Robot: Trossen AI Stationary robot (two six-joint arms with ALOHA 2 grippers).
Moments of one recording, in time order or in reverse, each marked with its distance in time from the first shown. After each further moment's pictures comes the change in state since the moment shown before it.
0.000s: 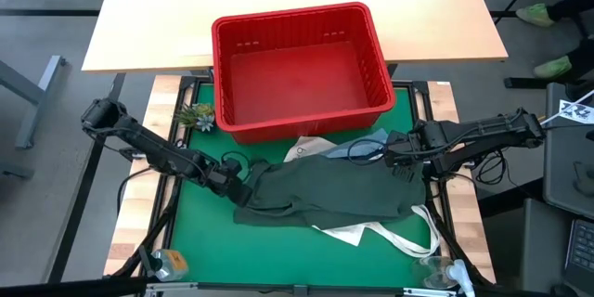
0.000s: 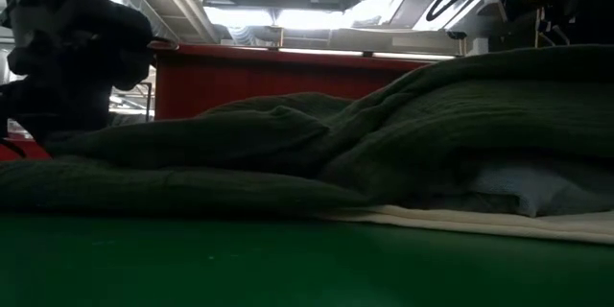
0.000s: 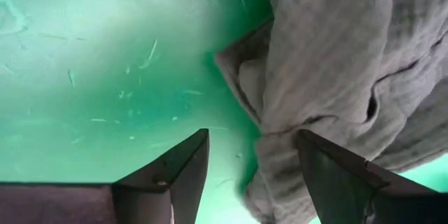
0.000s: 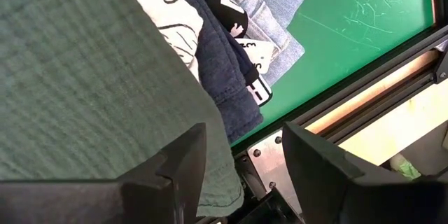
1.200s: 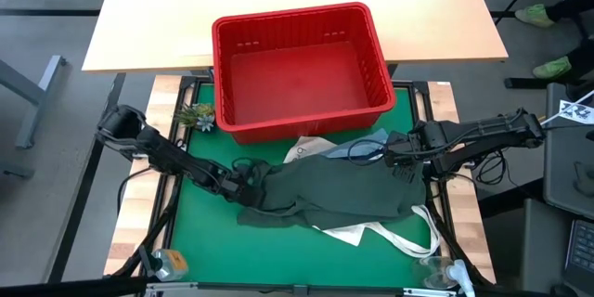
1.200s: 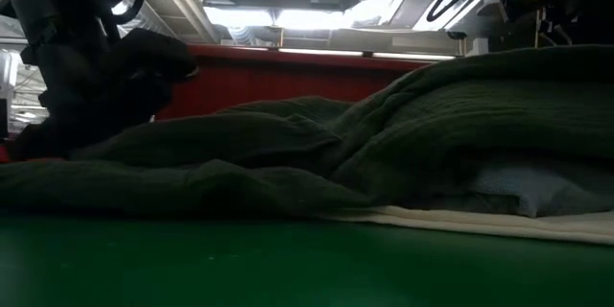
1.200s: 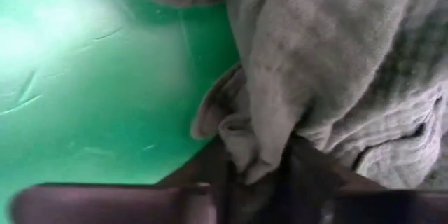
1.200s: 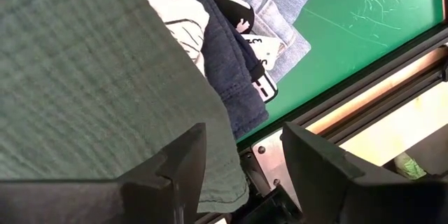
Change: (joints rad) left arm -0.002 0.249 -0.002 0.318 -0.105 -0.099; right arm 0.000 0.000 0.000 0.000 -0.021 0.000
